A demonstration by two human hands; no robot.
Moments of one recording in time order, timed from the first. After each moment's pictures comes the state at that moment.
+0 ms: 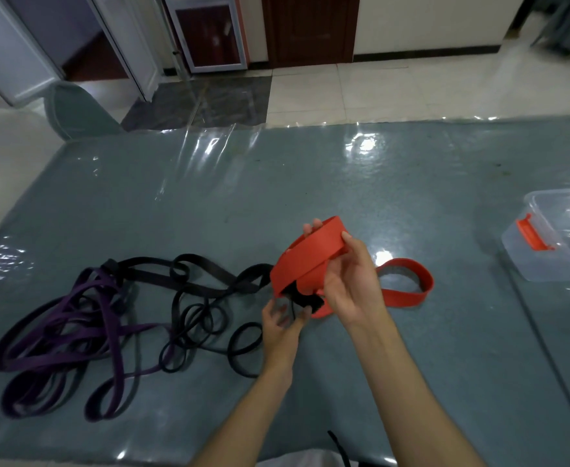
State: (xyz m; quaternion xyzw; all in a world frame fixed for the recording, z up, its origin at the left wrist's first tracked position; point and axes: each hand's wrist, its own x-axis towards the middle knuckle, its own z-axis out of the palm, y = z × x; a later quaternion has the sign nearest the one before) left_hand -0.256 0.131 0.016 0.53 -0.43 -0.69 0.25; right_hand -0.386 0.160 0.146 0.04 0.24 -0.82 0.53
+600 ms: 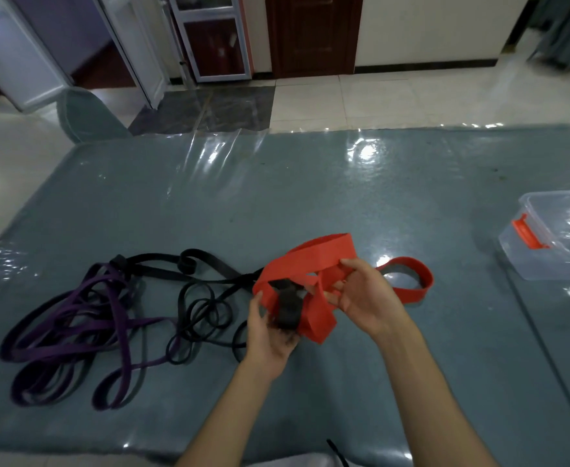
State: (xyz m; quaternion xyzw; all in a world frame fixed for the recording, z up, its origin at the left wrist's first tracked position) left_hand -0.224 0.120 0.054 0.50 -0.16 -0.82 0.22; right_hand -0.386 0.197 0.125 0.00 0.41 -0.70 0.58
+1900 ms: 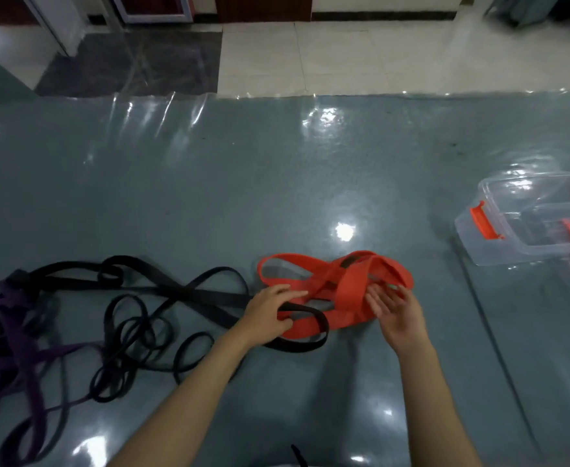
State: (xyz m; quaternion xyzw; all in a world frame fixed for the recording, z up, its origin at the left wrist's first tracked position) left_hand -0.328 0.067 -0.019 0.23 -0.87 -0.41 -0.13; right_hand -0.530 0.282 -0.024 0.28 0.44 -0.78 0.35
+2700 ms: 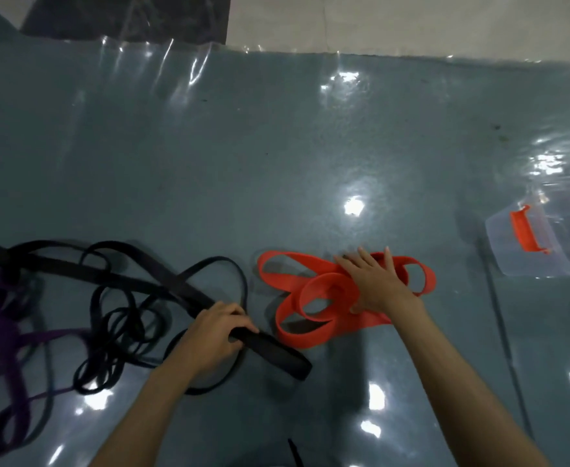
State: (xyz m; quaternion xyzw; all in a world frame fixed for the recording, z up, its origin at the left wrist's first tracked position) left_hand -0.258 0.030 -0.036 0.24 -0.91 -0.33 -0.11; right_hand -0.584 0.194 -0.037 -0.52 0.79 0.16 0.27
